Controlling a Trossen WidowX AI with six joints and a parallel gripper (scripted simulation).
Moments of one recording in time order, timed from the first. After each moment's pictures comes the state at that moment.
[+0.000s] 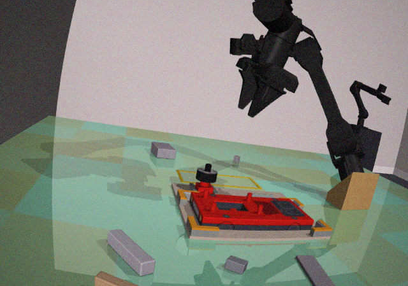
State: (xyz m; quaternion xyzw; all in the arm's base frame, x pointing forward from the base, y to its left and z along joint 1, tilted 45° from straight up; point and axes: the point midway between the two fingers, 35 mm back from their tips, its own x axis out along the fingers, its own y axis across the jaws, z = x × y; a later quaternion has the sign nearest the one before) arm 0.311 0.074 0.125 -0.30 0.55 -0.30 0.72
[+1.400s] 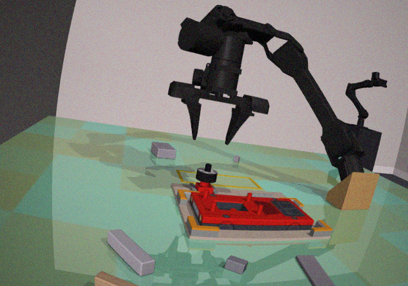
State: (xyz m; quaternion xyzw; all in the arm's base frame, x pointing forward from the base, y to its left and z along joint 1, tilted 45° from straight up) arm 0.365 0.005 0.097 0.30 0.24 -0.67 0.64
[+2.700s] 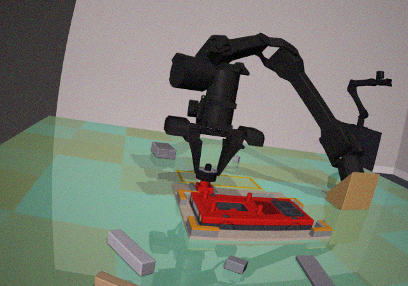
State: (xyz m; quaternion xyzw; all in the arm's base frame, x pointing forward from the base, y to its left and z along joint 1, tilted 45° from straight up) arm 0.360 -0.040 0.052 0.30 0.24 -0.67 0.63
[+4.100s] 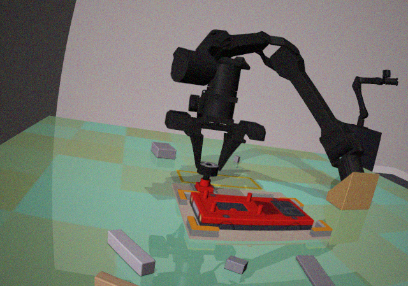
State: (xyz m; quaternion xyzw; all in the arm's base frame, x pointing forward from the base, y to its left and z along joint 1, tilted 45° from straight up) arm 0.360 -0.032 0.061 0.30 0.24 -0.67 0.63
